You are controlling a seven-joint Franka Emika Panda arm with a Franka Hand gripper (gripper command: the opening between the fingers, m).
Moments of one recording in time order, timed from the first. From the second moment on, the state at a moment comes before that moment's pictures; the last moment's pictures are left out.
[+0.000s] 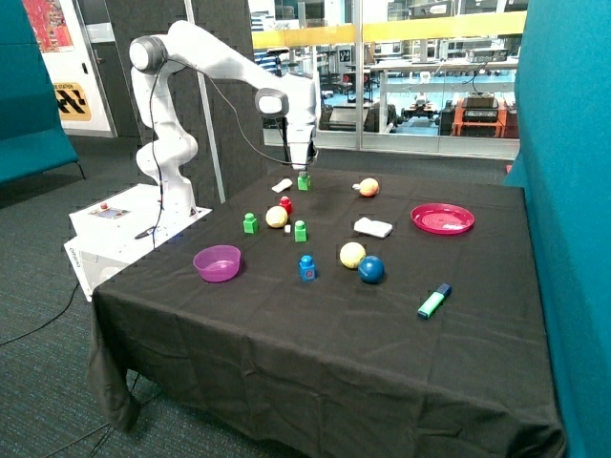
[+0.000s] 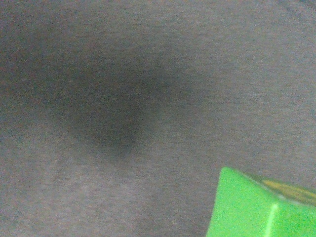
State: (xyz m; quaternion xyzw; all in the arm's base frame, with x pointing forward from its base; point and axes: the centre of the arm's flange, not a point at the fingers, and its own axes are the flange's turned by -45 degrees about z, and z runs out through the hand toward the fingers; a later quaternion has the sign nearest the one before) arm 0.518 0.046 0.413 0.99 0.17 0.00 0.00
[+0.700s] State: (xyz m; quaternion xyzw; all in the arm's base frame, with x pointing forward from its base) arm 0.544 -0.031 0.426 0.99 0.11 0.00 0.00
